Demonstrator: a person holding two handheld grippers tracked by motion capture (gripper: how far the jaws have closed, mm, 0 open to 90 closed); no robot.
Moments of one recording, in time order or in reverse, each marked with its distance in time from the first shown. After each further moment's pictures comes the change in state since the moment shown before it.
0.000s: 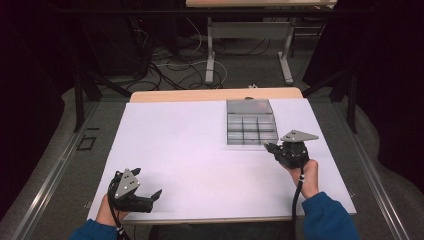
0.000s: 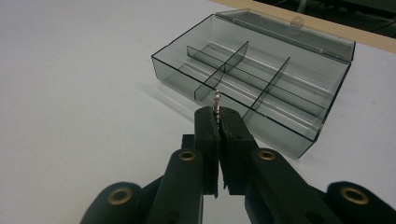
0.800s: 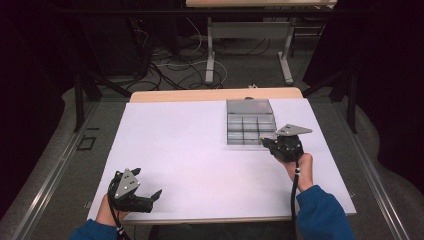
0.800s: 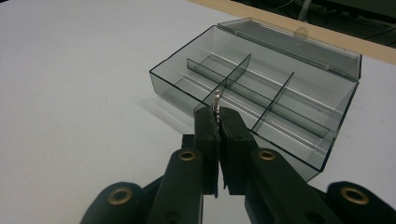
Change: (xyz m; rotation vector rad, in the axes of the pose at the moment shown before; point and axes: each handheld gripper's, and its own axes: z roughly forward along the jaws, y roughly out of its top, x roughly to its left) left arm 0.000 0.000 0.000 0.000 0.000 0.001; right arm -0.002 0.014 0.016 0.001 0.002 -0.014
